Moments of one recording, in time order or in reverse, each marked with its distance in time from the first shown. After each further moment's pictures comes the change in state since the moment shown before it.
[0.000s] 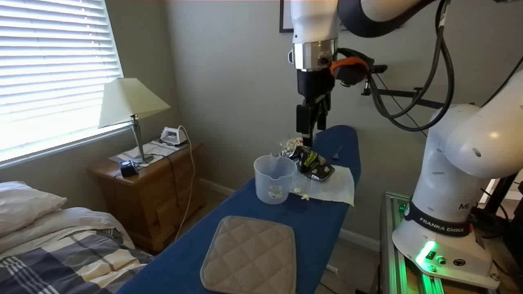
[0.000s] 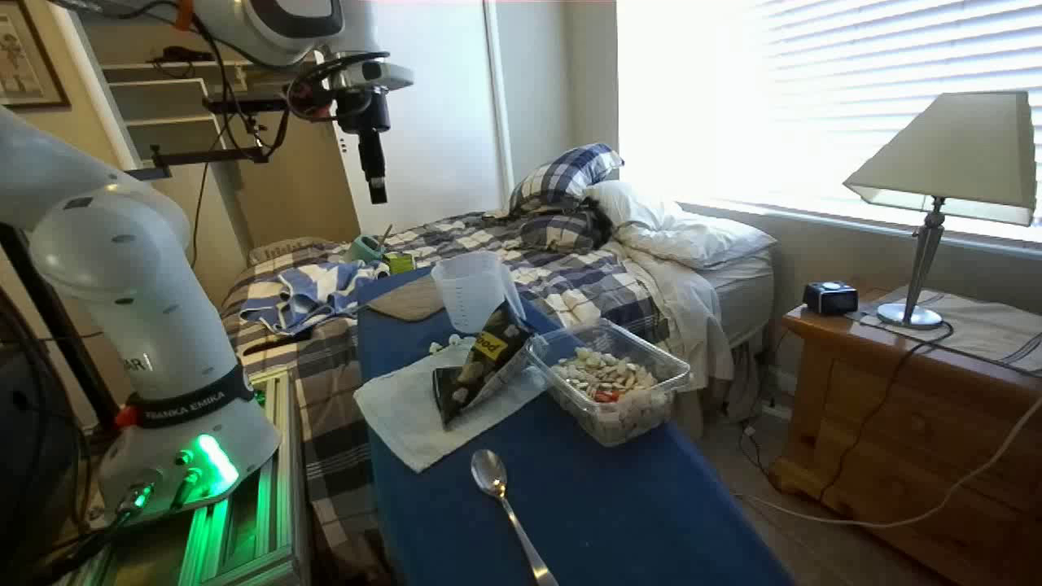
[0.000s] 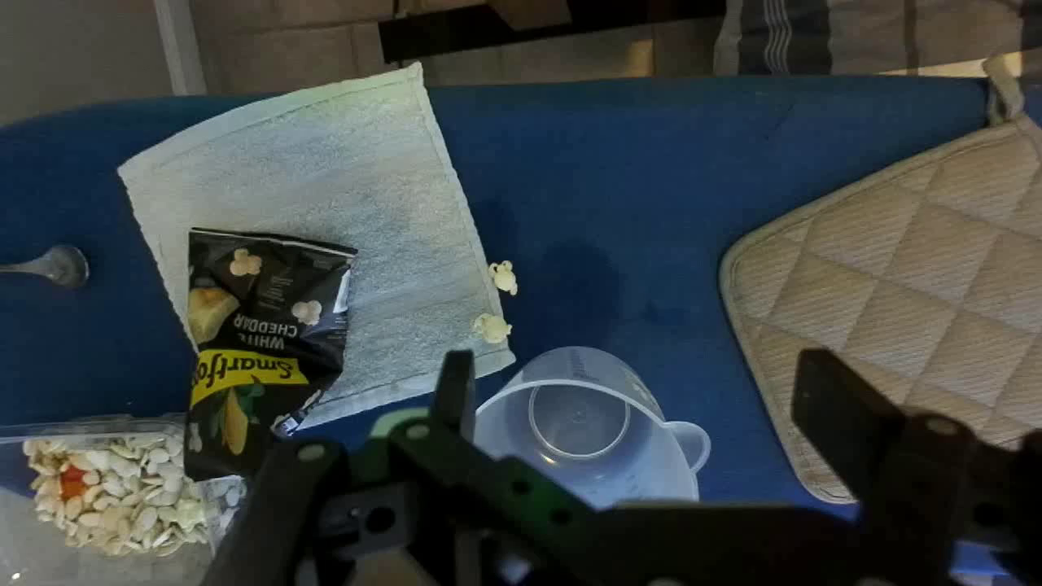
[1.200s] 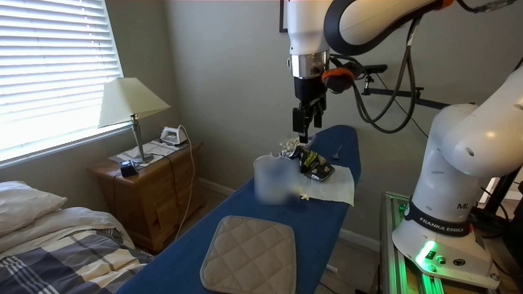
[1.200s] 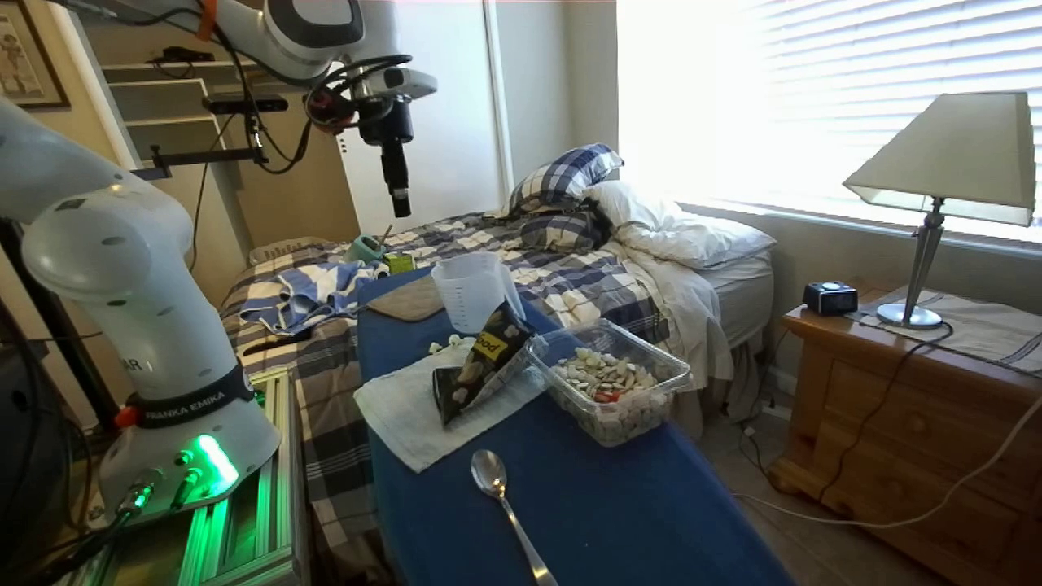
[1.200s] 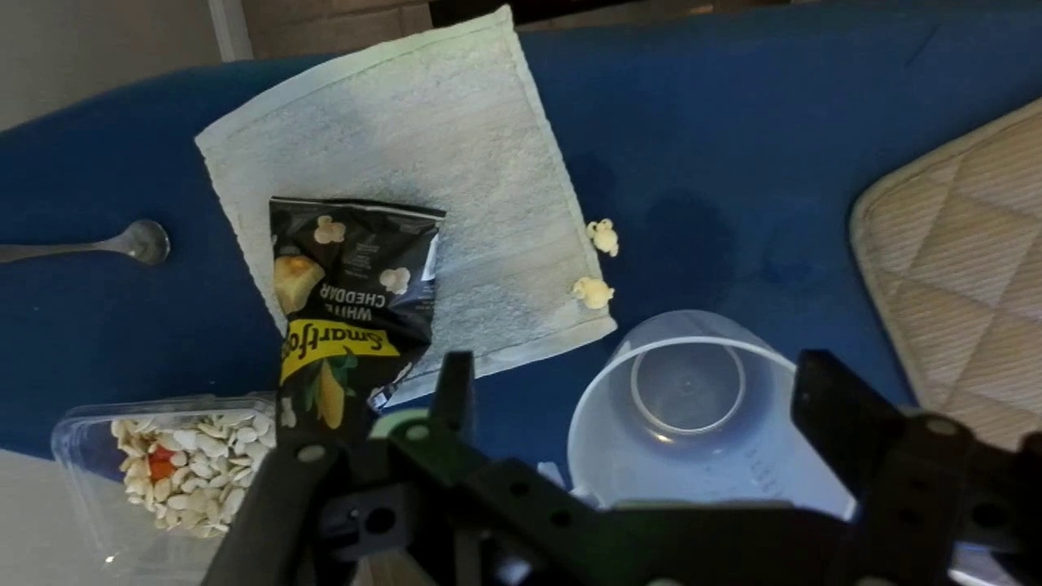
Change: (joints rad) arm -0.065 0.053 -0.062 -0.027 -0.117 0.083 -0.023
